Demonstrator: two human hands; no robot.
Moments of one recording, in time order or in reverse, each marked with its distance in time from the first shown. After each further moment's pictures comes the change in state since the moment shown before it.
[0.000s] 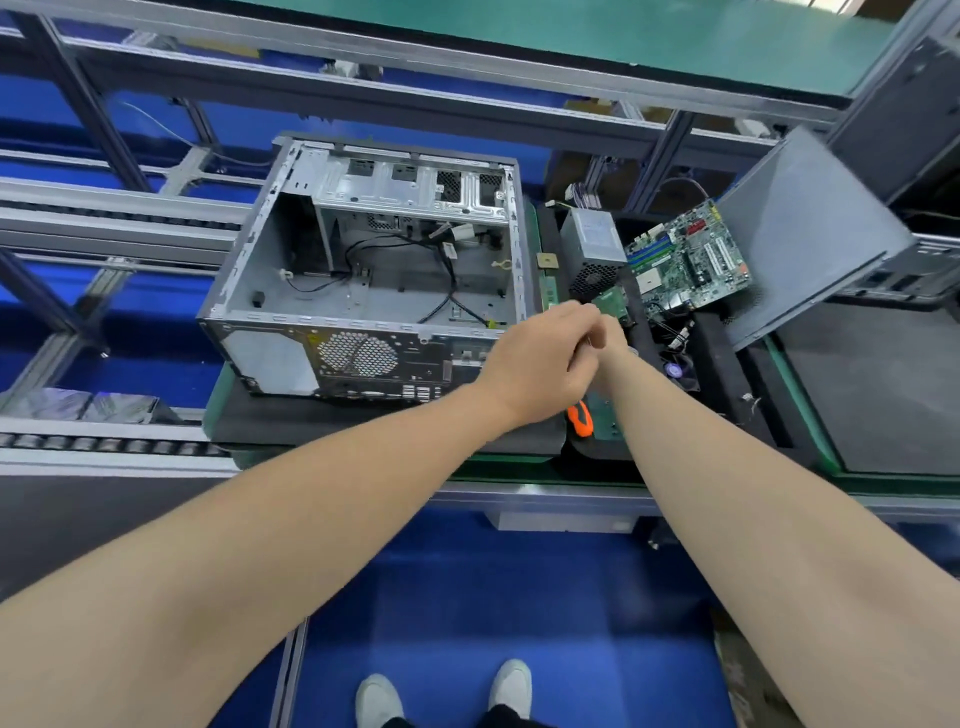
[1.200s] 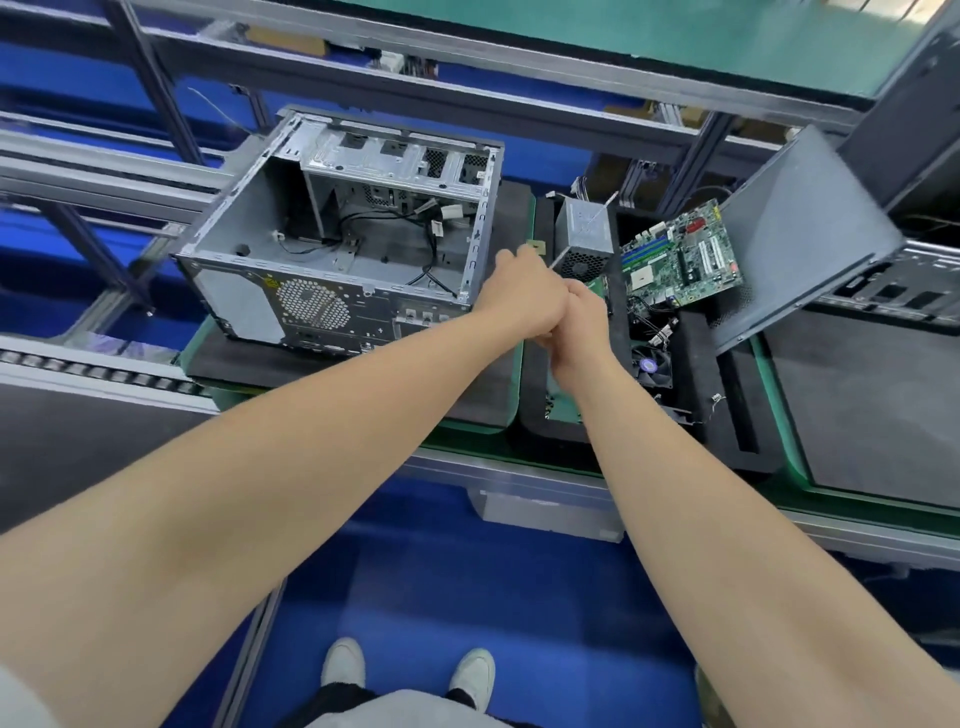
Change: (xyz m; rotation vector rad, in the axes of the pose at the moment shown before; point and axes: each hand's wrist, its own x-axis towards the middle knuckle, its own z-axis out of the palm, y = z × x) left_hand 0.069 0.052 0.041 0.127 -0.041 -0.863; right_hand -0.041 0.011 -0.051 0.417 -0.233 -0.177
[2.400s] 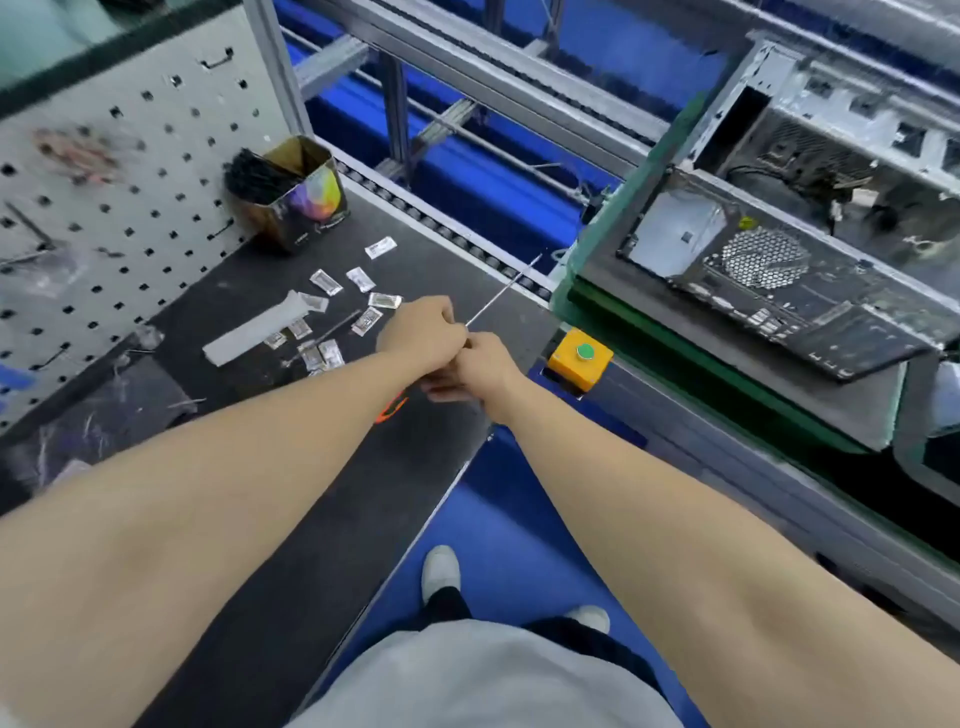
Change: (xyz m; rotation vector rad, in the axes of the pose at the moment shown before) left_hand -0.195 -0.506 -0.241 0.024 0.195 -0.513; right_hand -0.250 0.257 0.412 -0.485 -0.803 0.408
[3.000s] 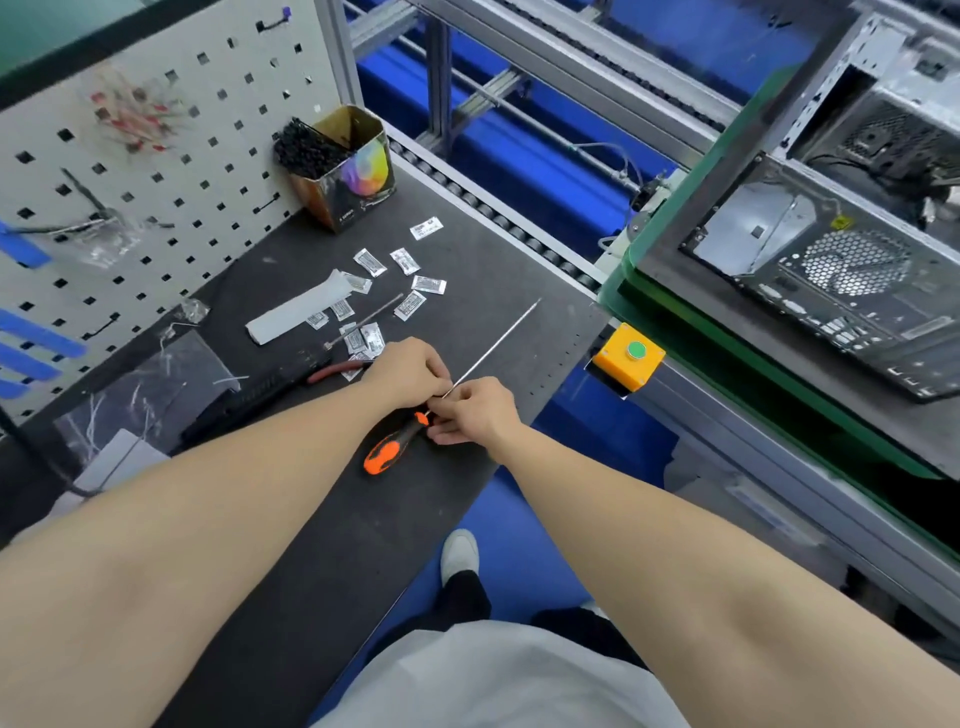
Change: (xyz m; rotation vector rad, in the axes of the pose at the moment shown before) left_hand -0.010 -0.103 0.000 0.070 -0.228 -0.031; right_hand 0.018 0.068 0.045 -0.121 -0.017 0.177
